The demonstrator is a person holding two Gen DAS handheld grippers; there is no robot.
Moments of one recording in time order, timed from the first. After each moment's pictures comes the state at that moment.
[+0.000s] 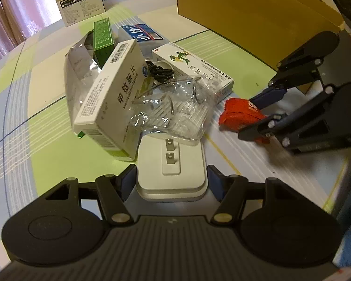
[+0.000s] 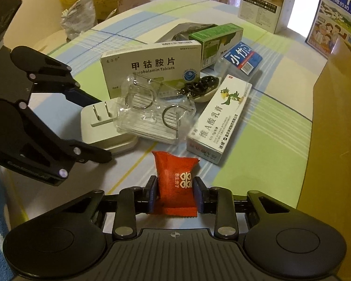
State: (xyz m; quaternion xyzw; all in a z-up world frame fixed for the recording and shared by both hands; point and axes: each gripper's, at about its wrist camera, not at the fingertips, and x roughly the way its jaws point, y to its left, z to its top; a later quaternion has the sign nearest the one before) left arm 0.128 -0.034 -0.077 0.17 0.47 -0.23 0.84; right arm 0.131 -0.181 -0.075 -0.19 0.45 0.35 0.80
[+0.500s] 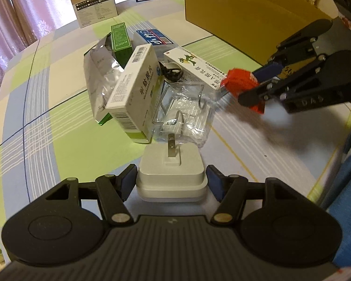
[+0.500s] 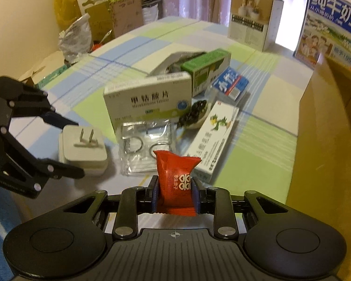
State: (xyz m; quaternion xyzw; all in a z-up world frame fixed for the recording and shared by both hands) left arm 0.101 -0.013 -0.049 0.16 0.46 -0.22 0.84; right arm 0.122 -0.188 -0.038 -0.16 0.42 0.34 0.83
